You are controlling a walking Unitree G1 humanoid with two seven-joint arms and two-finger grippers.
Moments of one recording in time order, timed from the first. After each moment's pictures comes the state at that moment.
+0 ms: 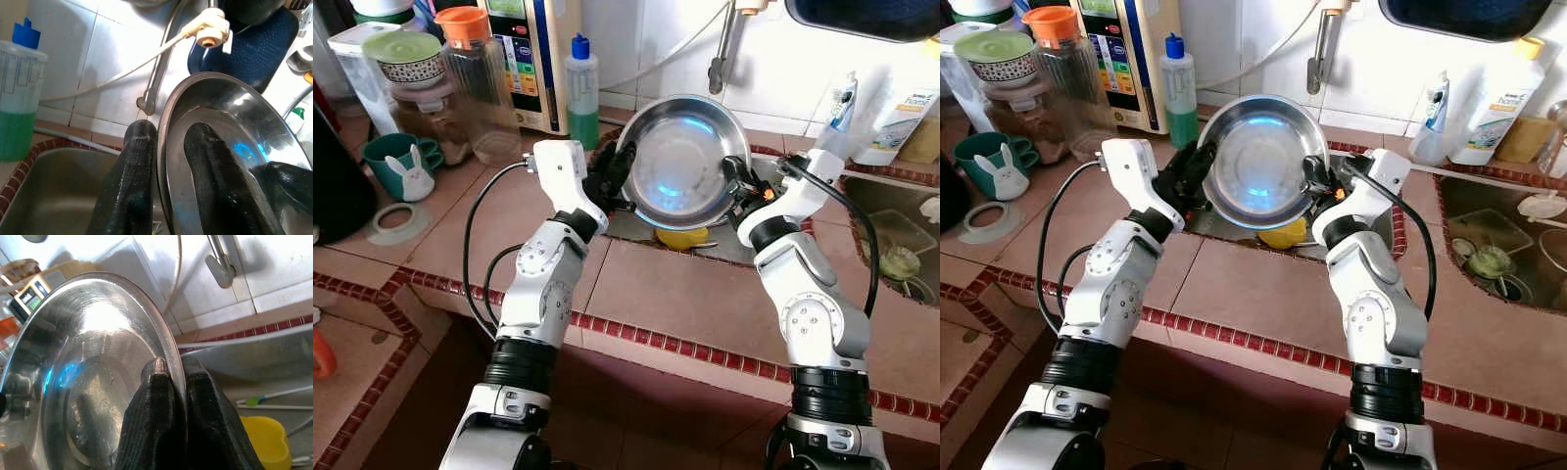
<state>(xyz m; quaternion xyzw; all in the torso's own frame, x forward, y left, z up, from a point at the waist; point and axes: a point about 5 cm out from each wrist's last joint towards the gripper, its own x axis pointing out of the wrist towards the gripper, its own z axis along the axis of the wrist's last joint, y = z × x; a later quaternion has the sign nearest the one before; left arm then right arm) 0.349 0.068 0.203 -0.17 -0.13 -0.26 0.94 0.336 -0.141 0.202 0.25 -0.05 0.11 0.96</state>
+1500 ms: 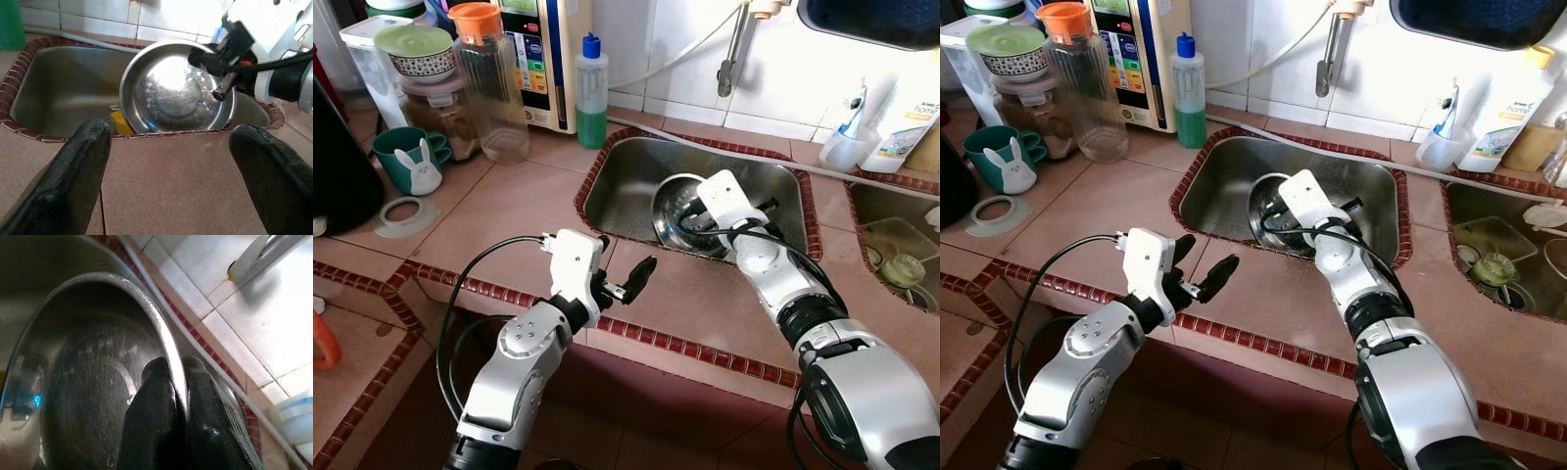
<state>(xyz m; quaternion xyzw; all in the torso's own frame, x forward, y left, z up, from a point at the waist) 0.279 0.079 0.137 -0.06 0.03 -0.31 0.95 0.395 -0.147 0.144 -0.34 0.03 0.06 0.94</state>
